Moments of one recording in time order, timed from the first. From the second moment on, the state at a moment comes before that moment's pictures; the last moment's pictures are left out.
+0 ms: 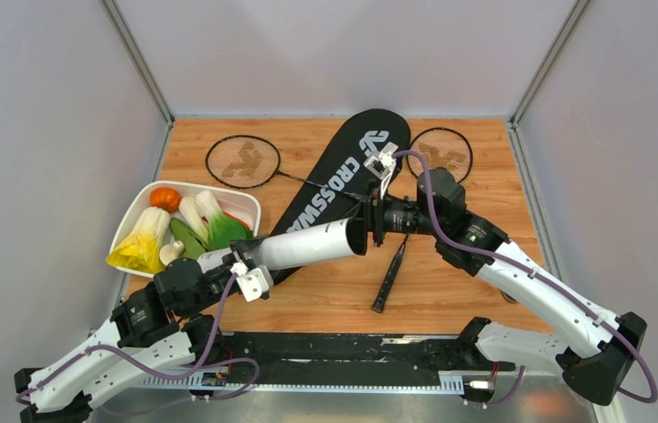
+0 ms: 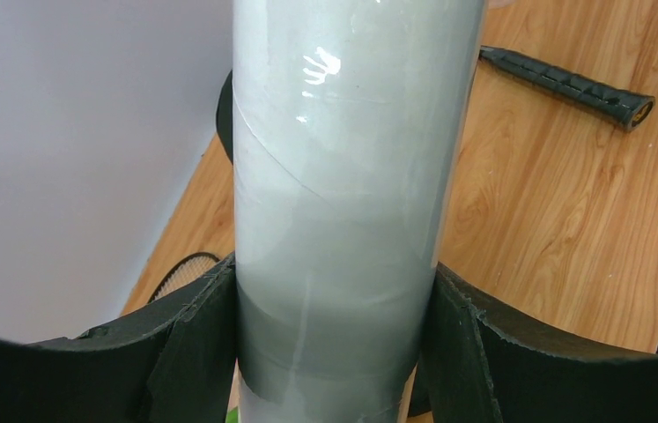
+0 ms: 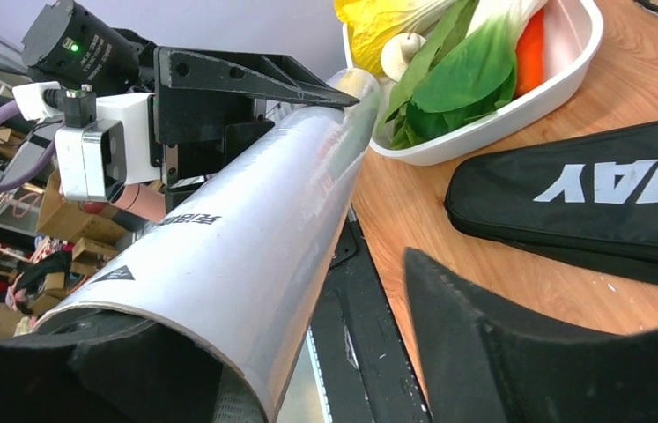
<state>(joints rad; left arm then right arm) -1.01 0.32 0.64 -0.50 -0.07 0.58 0.80 1.06 1.06 -0.17 -0.60 0.52</state>
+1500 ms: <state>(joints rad) -1.02 0.26 0.56 -0.31 -0.19 0.33 0.42 1.23 0.70 -0.44 0.42 0.59</state>
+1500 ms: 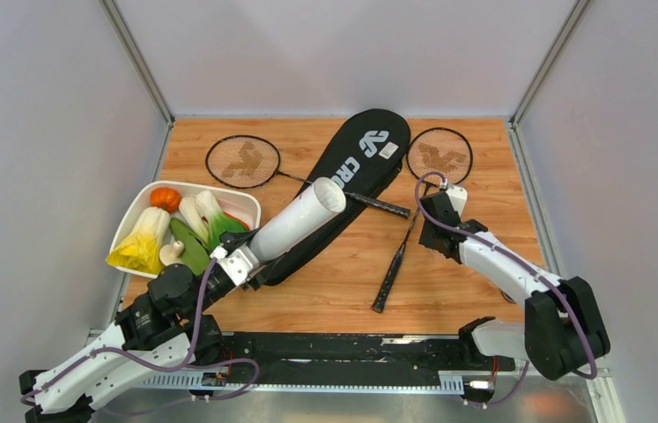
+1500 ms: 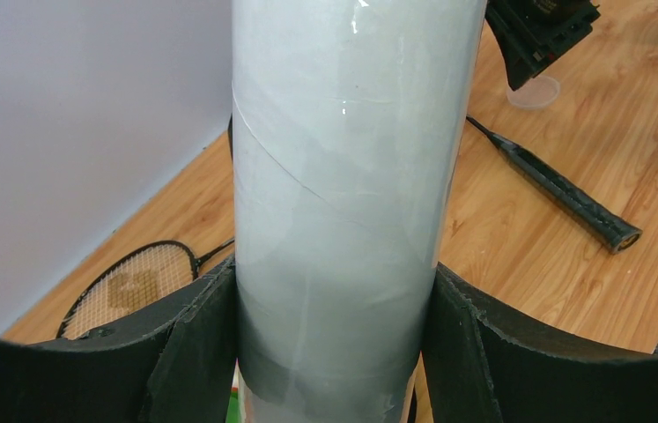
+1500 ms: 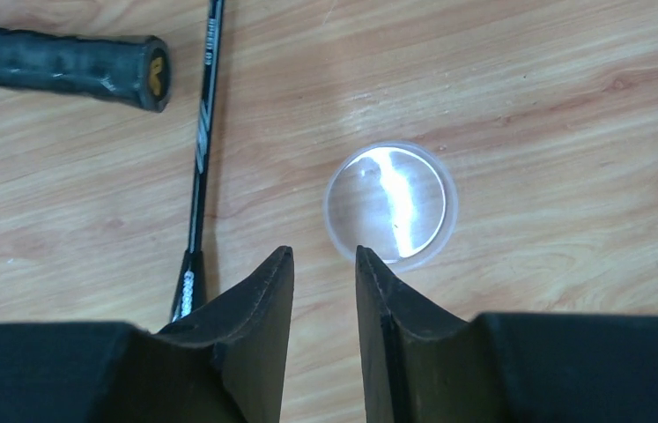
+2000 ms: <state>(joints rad) -1.02 0.26 0.56 -0.31 -0.19 0.33 0.32 1.45 0.70 -0.31 0.28 0.50</state>
